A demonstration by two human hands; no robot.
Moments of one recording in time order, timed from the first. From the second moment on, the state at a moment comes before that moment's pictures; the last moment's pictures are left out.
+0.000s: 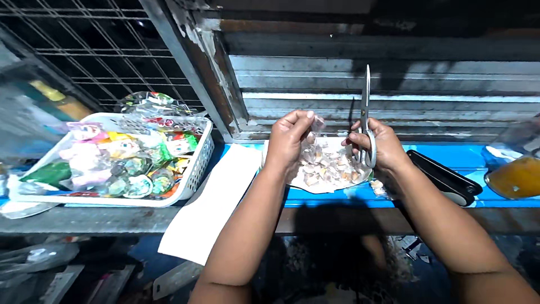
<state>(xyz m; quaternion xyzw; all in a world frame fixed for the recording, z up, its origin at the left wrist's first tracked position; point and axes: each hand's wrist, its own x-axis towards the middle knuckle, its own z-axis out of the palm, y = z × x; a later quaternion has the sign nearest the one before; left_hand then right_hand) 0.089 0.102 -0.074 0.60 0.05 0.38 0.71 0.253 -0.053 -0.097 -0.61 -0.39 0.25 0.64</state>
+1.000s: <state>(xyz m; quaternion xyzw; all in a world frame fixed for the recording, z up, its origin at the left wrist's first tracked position) 0.097 0.082 -0.091 0.84 -0.01 0.21 0.50 0.249 -0.061 -0.096 -0.60 -0.47 0.14 0.64</state>
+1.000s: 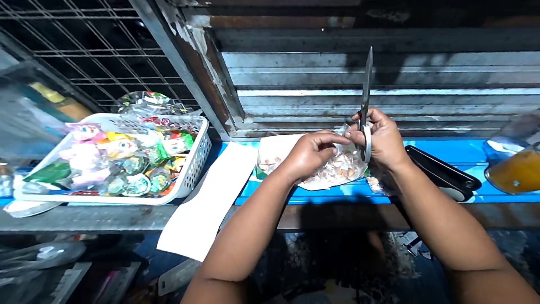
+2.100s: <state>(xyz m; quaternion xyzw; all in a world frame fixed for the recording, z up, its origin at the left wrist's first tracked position) 0.092 0.112 -0.079 0.80 0.02 0.32 0.50 0.297 -0.099 -0.069 -0.75 -0.55 0.20 0.32</state>
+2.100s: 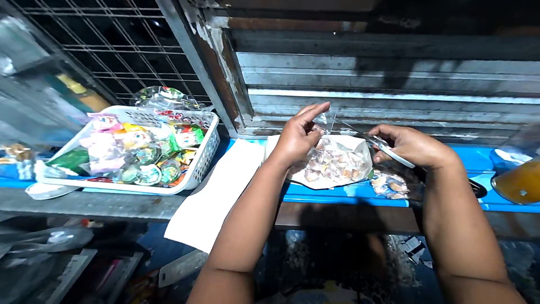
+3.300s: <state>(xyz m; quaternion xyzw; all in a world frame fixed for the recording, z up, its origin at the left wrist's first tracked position) 0.093 0.104 -0.082 0.86 0.01 0.26 0.43 0.293 -0.096 -0.071 -0.74 -0.60 0.13 0.28</state>
